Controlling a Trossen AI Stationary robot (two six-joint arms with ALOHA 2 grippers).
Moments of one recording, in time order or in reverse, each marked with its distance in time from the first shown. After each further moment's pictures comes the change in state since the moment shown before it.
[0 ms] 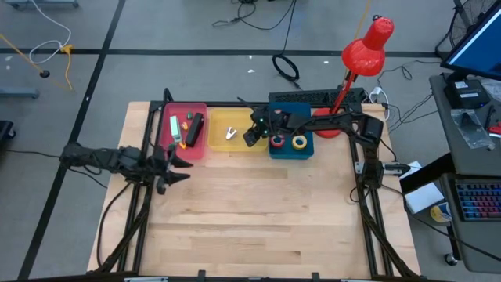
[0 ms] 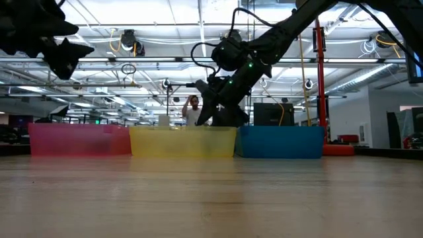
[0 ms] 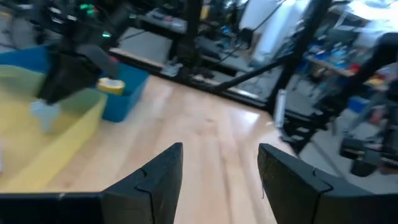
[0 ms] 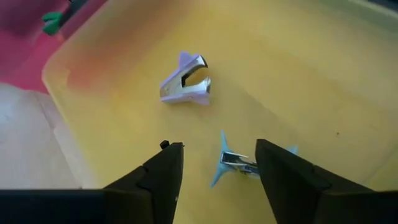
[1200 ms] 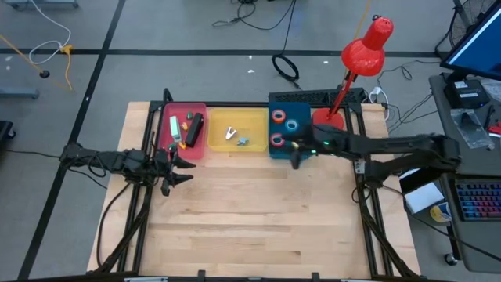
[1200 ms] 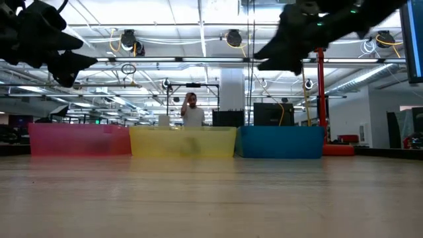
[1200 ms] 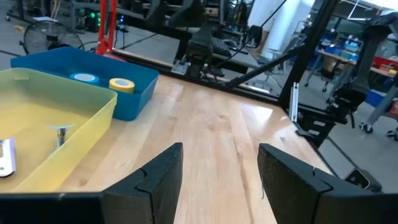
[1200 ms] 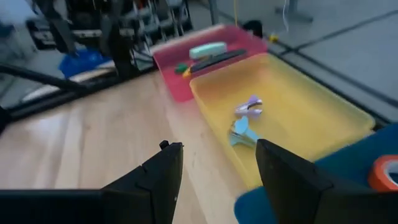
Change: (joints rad) left arm 0.000 0.000 -0.085 0.087 -0.025 0.056; right arm 0.196 -0.834 -0.639 0.224 0.081 -0.223
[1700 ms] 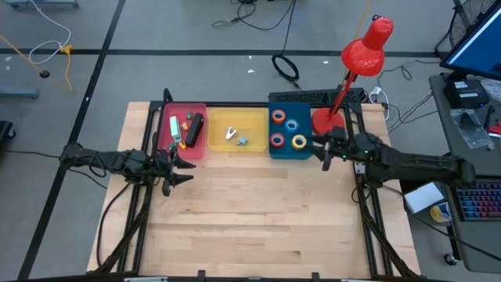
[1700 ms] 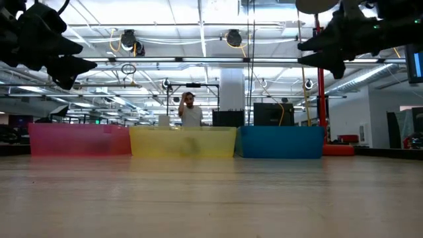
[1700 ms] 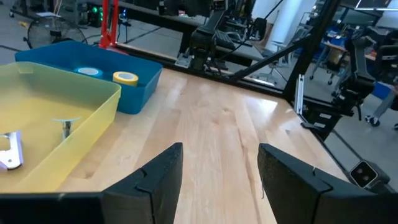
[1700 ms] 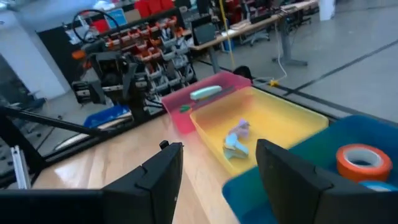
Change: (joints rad) left arm 0.000 0.000 0.000 -0.033 -0.007 0.006; right arm -0.042 -0.599 -0.371 0.039 -0.001 0.077
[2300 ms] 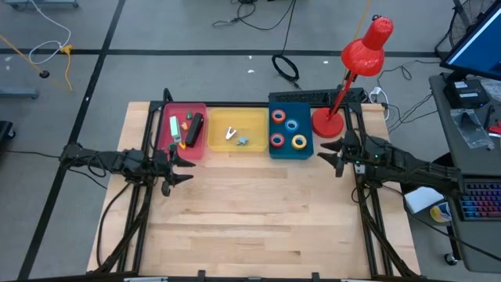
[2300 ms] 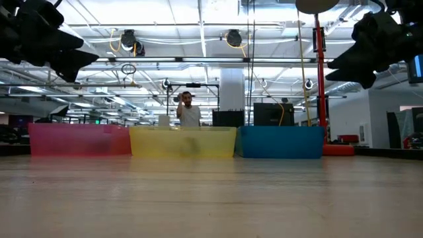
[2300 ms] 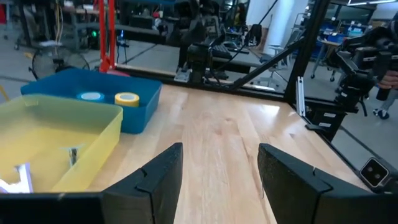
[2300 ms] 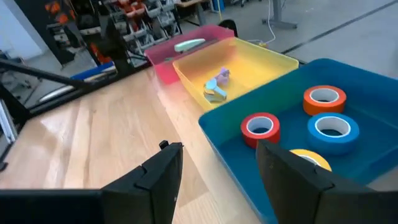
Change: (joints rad) left arm 0.000 0.000 0.000 0.049 -0.002 0.109; right arm -0.004 -0.354 -0.002 -0.542 -0.003 -0.010
